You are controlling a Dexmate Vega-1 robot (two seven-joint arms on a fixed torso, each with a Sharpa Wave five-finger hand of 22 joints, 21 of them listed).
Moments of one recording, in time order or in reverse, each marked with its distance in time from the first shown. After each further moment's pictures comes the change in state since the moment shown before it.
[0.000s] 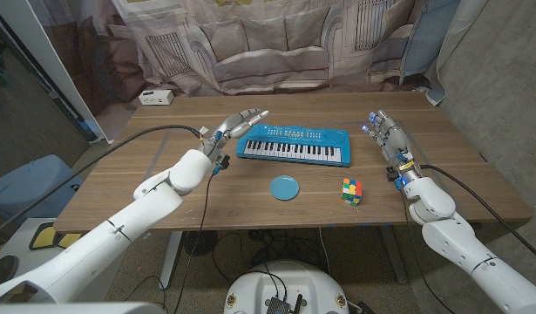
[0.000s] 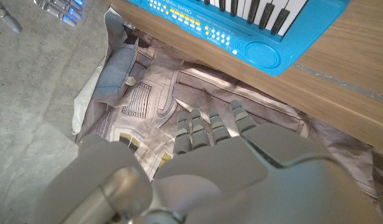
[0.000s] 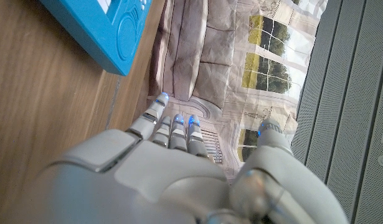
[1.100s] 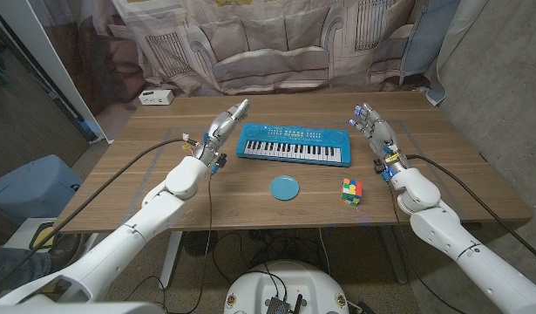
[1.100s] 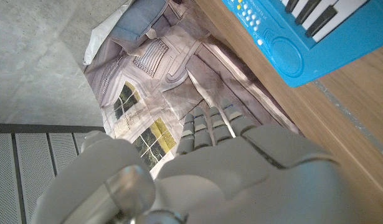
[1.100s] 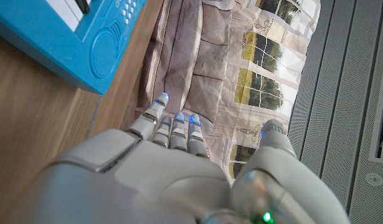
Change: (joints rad) left arm -0.043 -0.096 -0.002 0.267 -0.276 -0.414 -0.074; left_hand 0.045 0.013 0.002 -0.010 -0.008 -0.043 0.078 -0.004 -0.005 0.020 0.030 0.000 0.000 0.039 0.011 0.000 -0.005 0.089 -0.072 0.007 -0.005; right arm 0.085 0.022 -0.068 0.010 -0.055 -0.019 -0.028; right_hand -0.009 -0.017 -0.011 -0.006 0.000 -0.015 0.007 0.000 0.000 0.000 0.000 0.000 0.000 0.000 0.000 0.000 0.000 0.000 0.000 0.000 0.000
